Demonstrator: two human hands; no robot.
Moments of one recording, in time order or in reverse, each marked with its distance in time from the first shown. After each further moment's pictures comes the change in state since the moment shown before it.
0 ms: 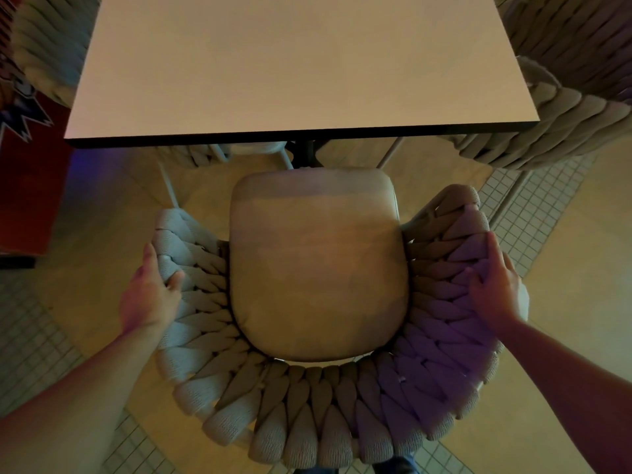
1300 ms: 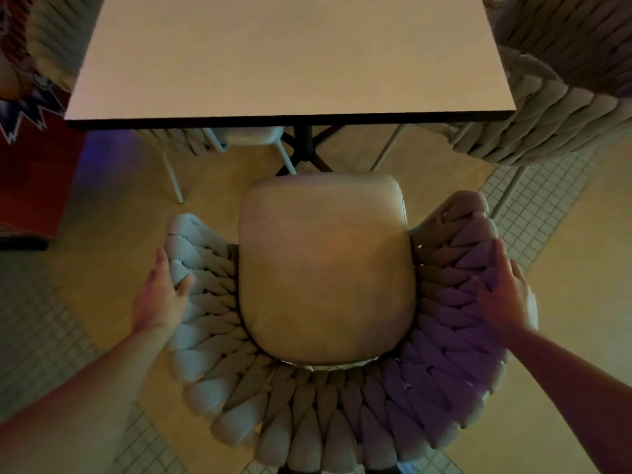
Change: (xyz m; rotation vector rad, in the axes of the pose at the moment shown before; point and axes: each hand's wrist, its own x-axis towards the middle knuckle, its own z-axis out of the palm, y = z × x) left_hand -0.067 0.015 0.022 -0.050 -0.047 -0.002; right_hand -0.012 0.065 -0.030 0.033 -0.048 -0.059
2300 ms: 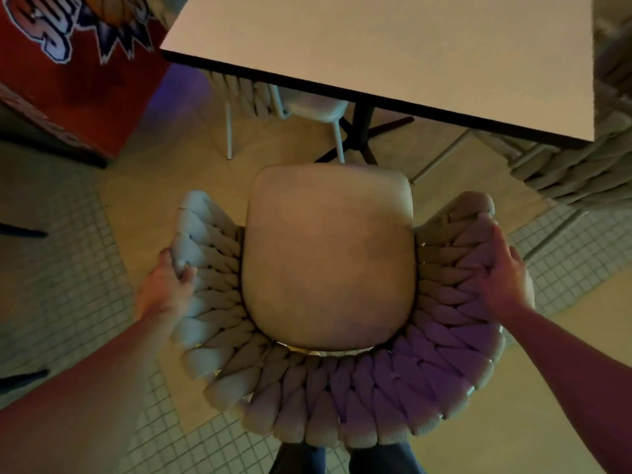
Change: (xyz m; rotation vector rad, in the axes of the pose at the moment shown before) left_hand -0.088 -0.052 0.013 -0.009 0.094 -0.349; right_hand 0.044 -0.046 0.003 -0.075 -0.164 -0.220
